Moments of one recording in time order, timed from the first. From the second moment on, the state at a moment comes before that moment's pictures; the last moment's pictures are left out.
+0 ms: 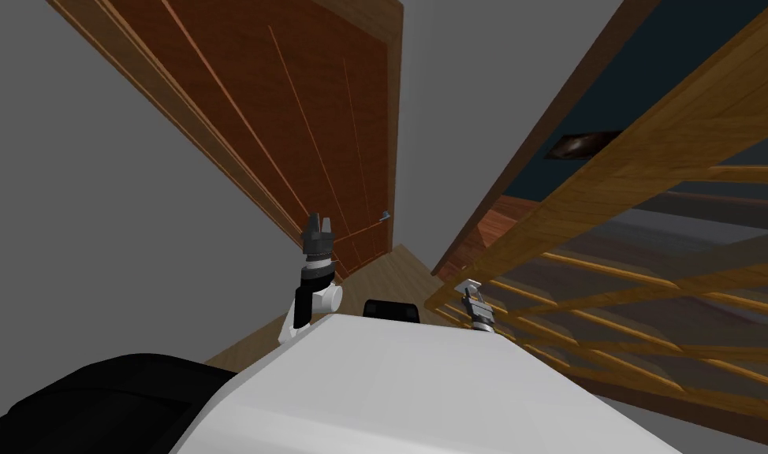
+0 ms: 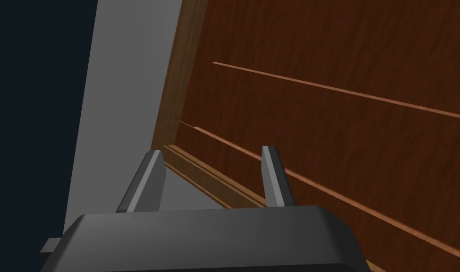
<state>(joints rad) 0.35 -0.42 0.28 -0.94 -0.70 -1.01 -1.52</state>
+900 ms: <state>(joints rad) 0.39 -0.44 0.33 -0.95 -0.68 -1.06 -1.54</state>
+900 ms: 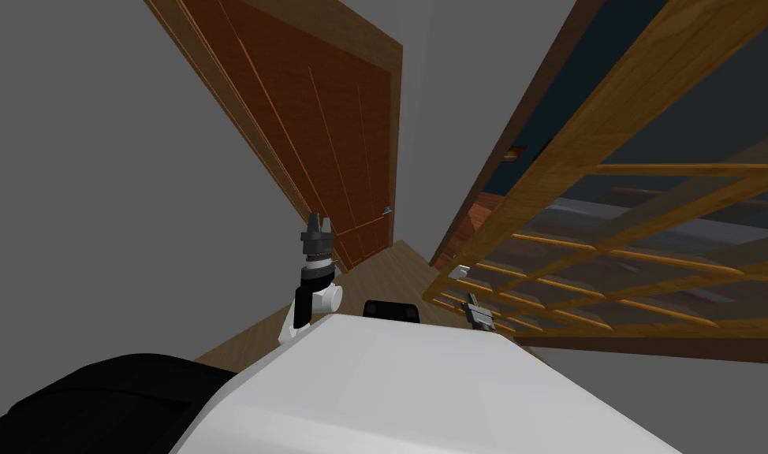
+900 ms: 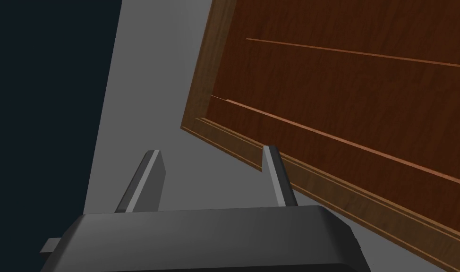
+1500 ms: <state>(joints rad) 0.37 -0.43 0.31 -0.95 -0.68 -1.04 -1.52</state>
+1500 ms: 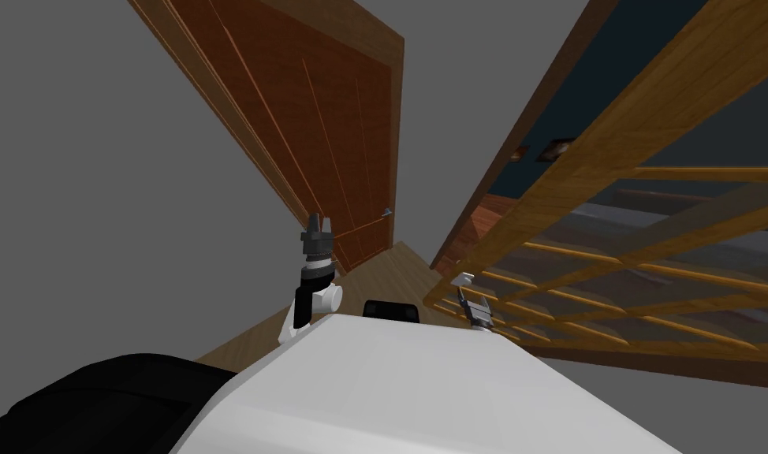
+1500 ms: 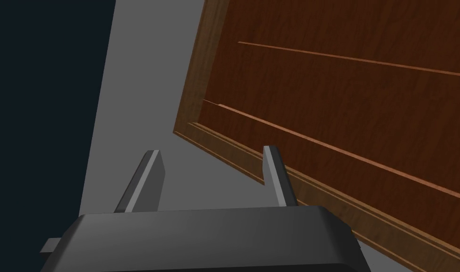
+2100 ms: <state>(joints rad) 0.35 -0.42 0.30 -0.94 -0.68 -1.03 -1.52</state>
